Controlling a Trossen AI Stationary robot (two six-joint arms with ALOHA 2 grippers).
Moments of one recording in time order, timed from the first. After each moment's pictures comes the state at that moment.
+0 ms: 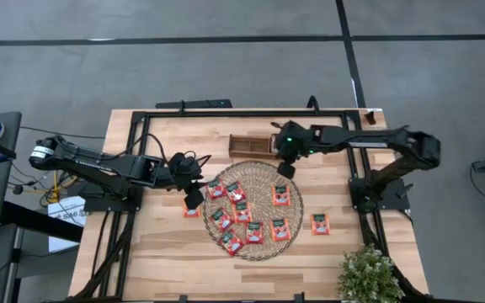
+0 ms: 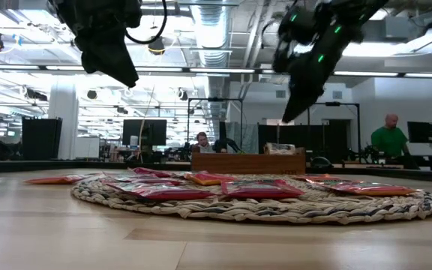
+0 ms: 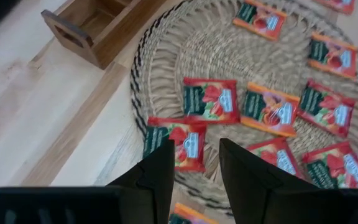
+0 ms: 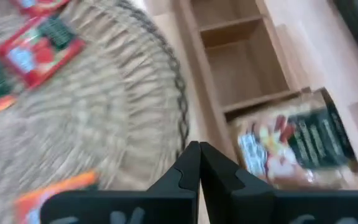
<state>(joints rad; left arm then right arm) -0.14 1.14 0.84 -0.55 -0.33 -0.53 -0.31 1.43 0.95 -0.52 0.00 -0.06</state>
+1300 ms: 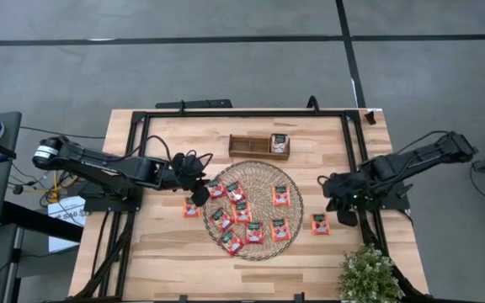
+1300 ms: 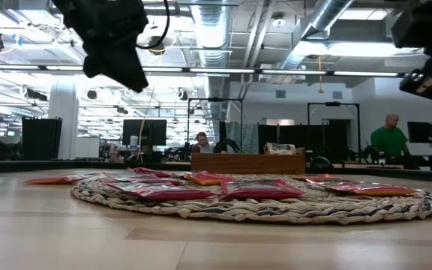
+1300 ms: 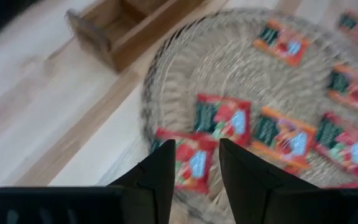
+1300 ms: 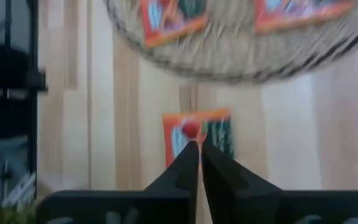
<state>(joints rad) -0.14 1.20 0.84 -0.49 -0.42 -0.64 0.30 0.79 0.61 -0.89 -0.19 0.41</state>
